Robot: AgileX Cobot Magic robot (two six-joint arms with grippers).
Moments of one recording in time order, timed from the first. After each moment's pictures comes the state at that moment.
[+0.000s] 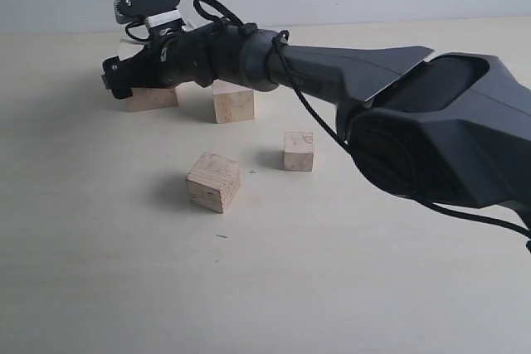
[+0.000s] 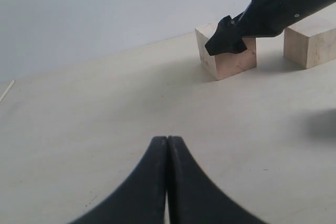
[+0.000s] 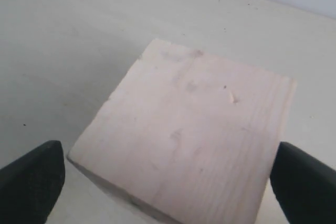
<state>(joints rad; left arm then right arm) -0.03 0.01 0.00 -0.19 0.33 0.44 0.86 2.65 -2.22 0.05 0.26 0.12</state>
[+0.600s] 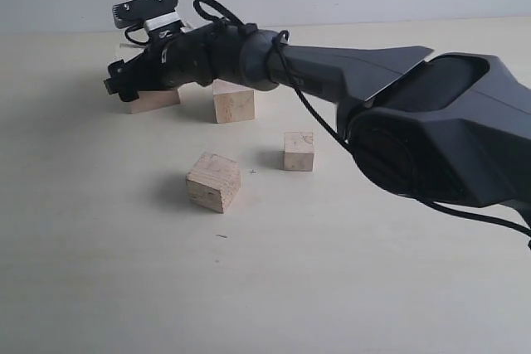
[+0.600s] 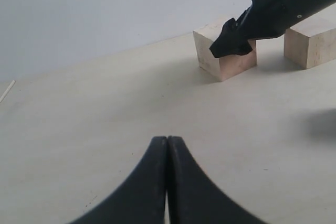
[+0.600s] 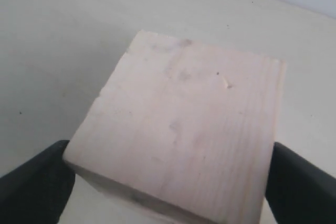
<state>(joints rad) -0.03 0.01 0.00 -0.19 0.33 0.44 0.86 2.64 -2.22 0.05 0.29 0.07</state>
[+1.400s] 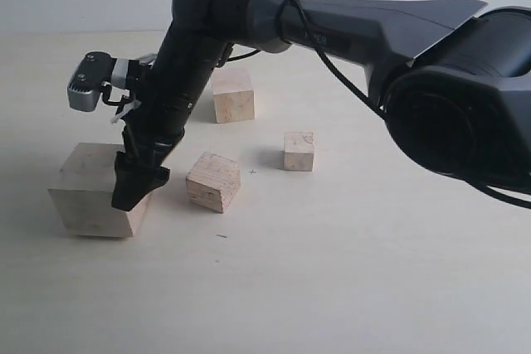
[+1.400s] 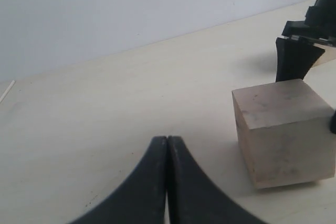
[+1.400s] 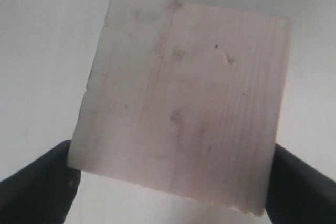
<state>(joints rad) -0.03 0.01 0.00 -0.19 0.33 0.44 0.88 2.48 -2.12 0.62 1.20 -1.08</state>
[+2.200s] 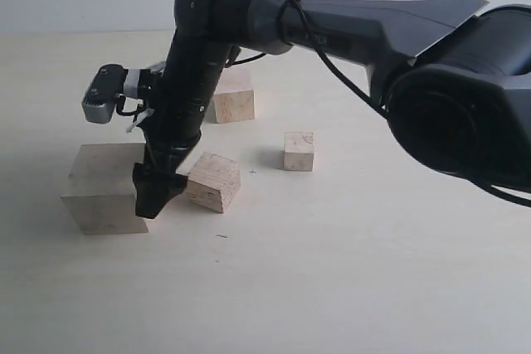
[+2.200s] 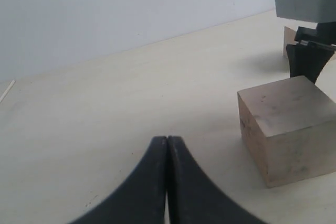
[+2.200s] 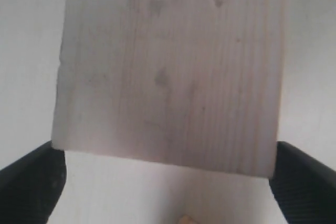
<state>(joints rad) -0.03 0.01 0.00 -0.19 0.33 0.44 0.88 2.46 -2.10 0.51 1.22 -1.02</state>
